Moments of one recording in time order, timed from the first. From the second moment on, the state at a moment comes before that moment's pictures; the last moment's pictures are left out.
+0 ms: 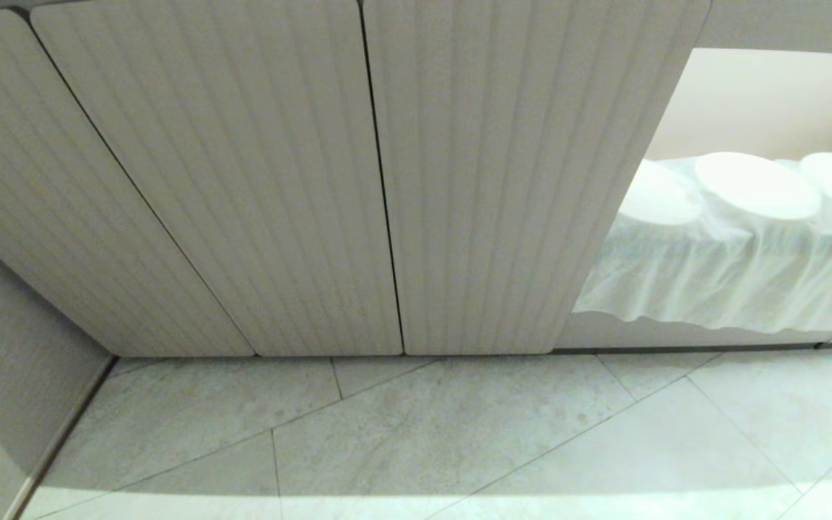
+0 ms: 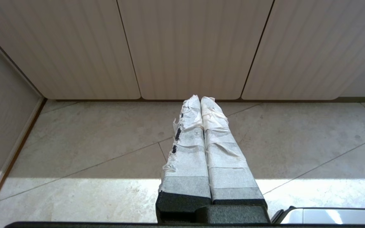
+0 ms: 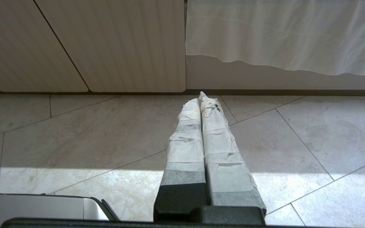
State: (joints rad) left arm 0.00 0.00 0.00 0.00 -0.01 -0.02; right arm 0.00 0.00 0.00 -0.01 0.01 0.01
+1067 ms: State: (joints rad) left arm 0.00 0.00 0.00 0.00 -0.01 -0.02; right arm 0.00 0.00 0.00 0.00 0.01 0.09
